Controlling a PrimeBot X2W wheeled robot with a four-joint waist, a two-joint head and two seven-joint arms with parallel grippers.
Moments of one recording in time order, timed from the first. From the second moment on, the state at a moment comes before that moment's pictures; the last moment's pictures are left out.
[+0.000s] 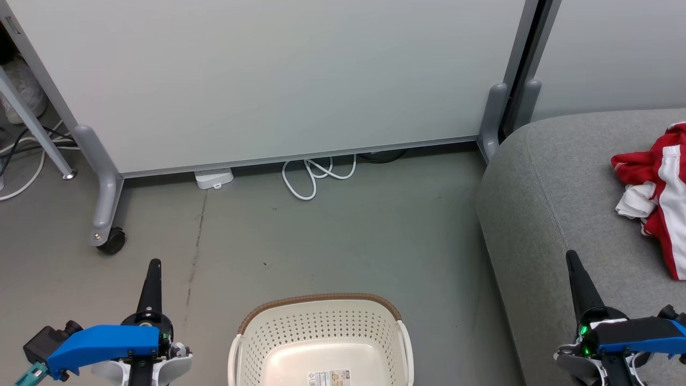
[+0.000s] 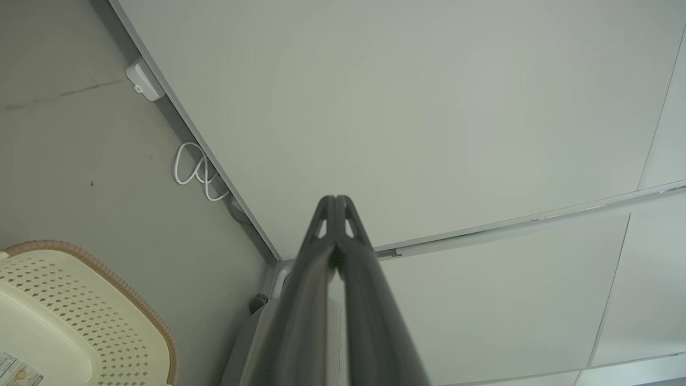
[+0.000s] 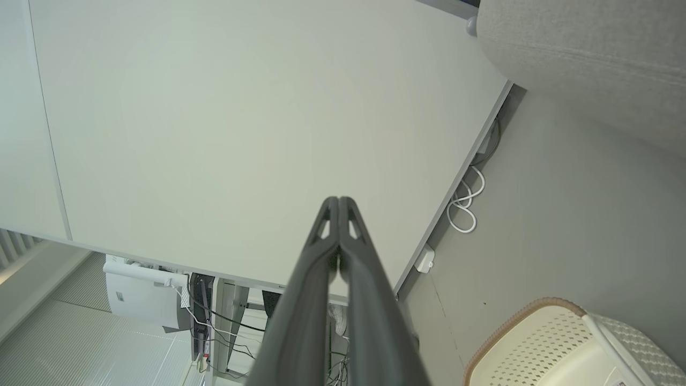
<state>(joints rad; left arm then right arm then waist) -0.09 0.05 0.08 0.27 -1.32 -0.12 0.04 -0.09 -0.05 -0.11 0.25 1.32 0.13 0.04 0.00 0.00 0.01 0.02</state>
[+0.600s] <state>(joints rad) -0.10 0.05 0.09 0.26 -1.47 -0.12 0.08 -0.10 -0.05 -0.11 0.25 1.47 0.13 0.08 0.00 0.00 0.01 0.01</state>
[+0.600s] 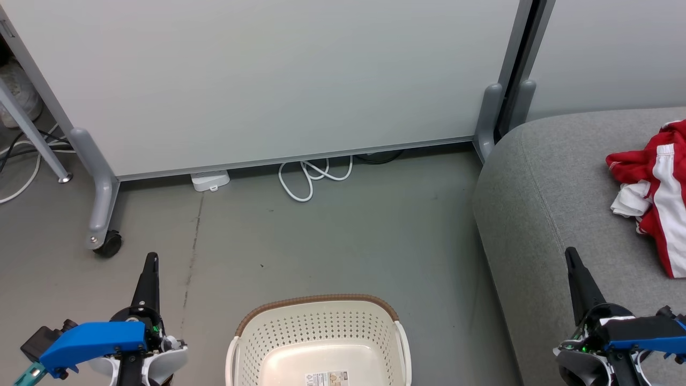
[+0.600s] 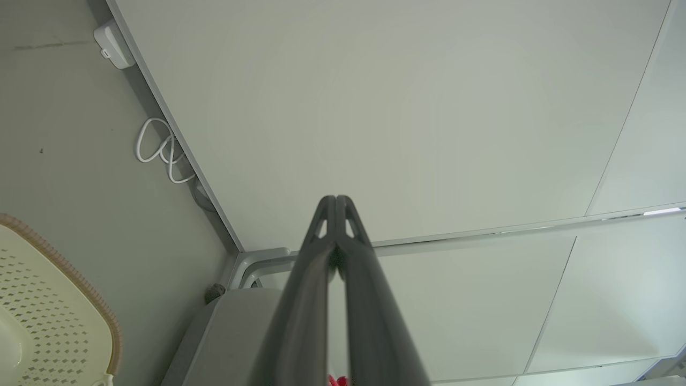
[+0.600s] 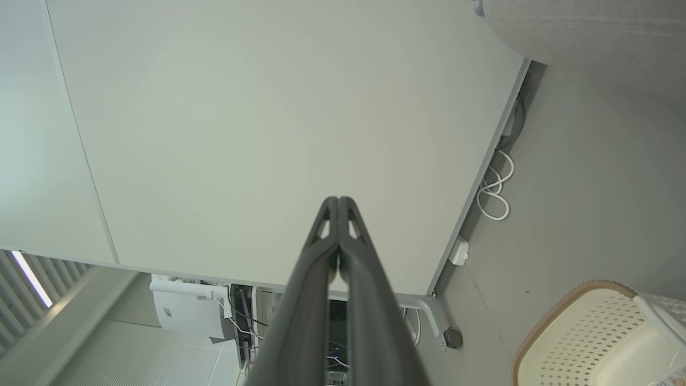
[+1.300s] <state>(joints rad) -0.10 0.05 0.11 0.25 -1.61 -0.12 0.11 -0.10 -0.05 -0.11 0.25 1.61 0.13 0.11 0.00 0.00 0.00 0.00</state>
